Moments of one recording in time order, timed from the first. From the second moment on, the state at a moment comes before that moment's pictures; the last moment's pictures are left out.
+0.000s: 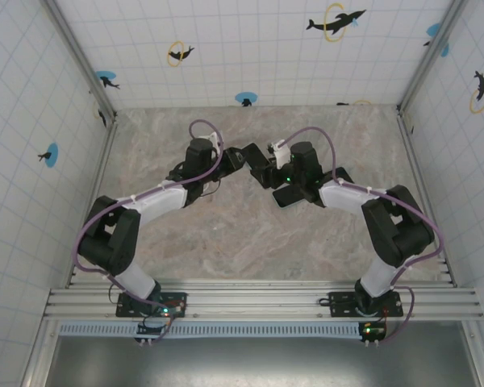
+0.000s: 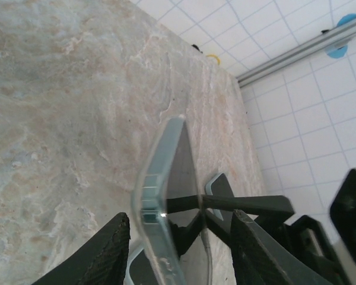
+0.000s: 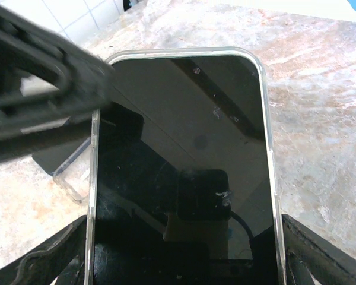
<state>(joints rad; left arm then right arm) -0.53 1.64 0.94 0.29 0.31 -0.85 0.55 1.70 0.93 0.31 -0.36 0.10</state>
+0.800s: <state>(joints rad) -0.54 1.69 1.04 0.29 0.38 -0.86 0.54 1.63 0.86 0.43 -0.38 0.18</state>
